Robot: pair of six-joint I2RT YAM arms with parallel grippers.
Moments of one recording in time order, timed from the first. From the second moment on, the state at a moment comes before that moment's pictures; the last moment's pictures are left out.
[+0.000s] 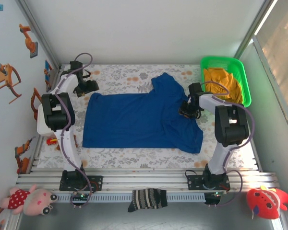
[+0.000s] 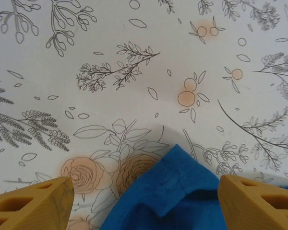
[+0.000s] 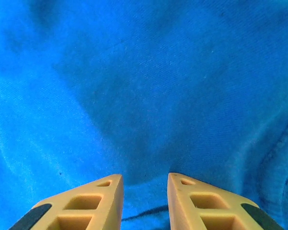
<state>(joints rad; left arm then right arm) -0.01 2.22 1.82 -0.80 0.10 -0.26 0.16 1.87 1.16 -0.57 -0.23 0.53</state>
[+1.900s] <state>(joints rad) 0.02 1.80 1.34 -0.44 0.24 -0.62 0.11 1.82 1.17 -0.58 -0.28 0.59</state>
